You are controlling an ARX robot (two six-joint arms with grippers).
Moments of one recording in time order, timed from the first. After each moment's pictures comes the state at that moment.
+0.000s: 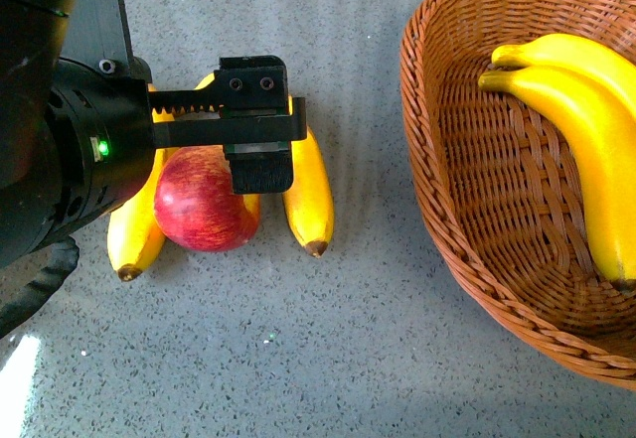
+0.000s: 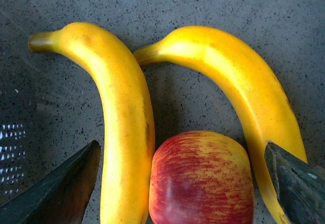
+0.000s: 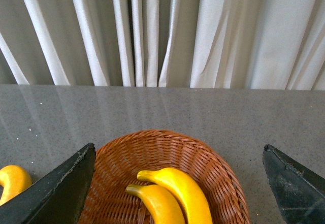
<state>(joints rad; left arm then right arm) -0.79 1.71 0.67 0.17 -0.32 -0.46 0.00 0.00 0.02 0.00 0.00 0.00</state>
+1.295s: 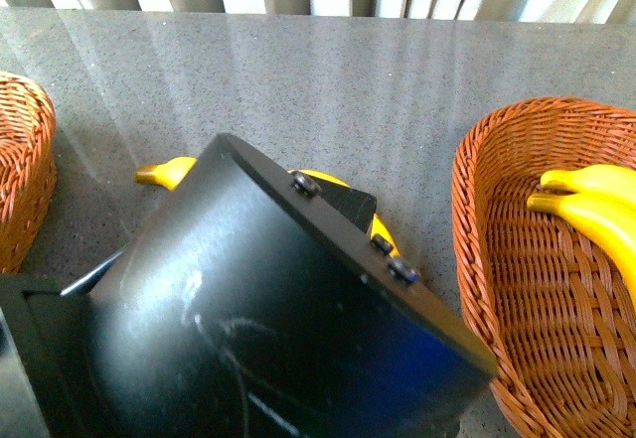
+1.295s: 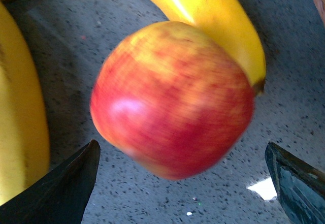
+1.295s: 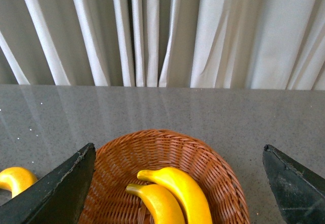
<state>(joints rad) -0.91 1.77 0.61 0.21 -0.21 -0.38 0.00 0.00 0.02 0.00 0.00 0.00</state>
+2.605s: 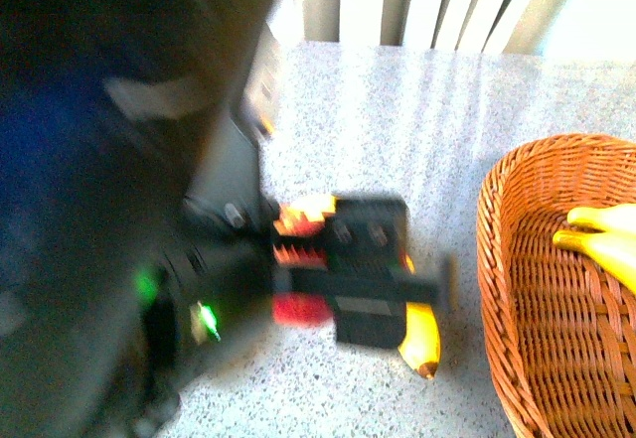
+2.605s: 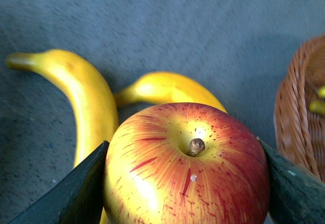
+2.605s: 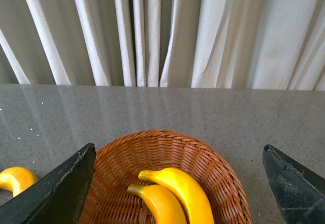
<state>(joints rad) -0.67 1.54 0.56 0.35 -0.24 -0.59 0.00 0.00 0.02 0.00 0.00 0.00</state>
